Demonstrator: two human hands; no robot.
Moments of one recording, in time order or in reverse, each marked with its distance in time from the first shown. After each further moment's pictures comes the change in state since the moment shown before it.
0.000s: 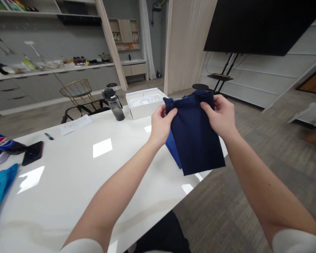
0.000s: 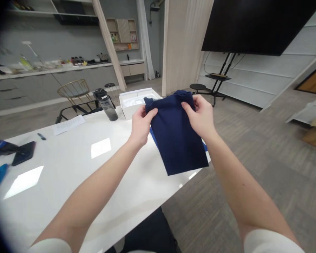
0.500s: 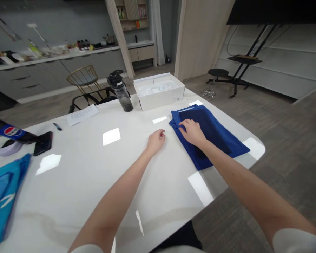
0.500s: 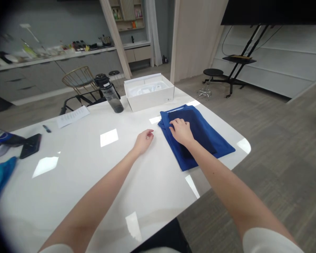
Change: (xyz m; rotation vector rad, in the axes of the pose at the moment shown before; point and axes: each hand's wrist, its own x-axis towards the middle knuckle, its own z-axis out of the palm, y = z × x) left_hand -0.038 -0.167 -0.127 0.941 -0.242 -0.266; right_hand -0.091 0.071 0.162 -0.436 -0.588 -0.048
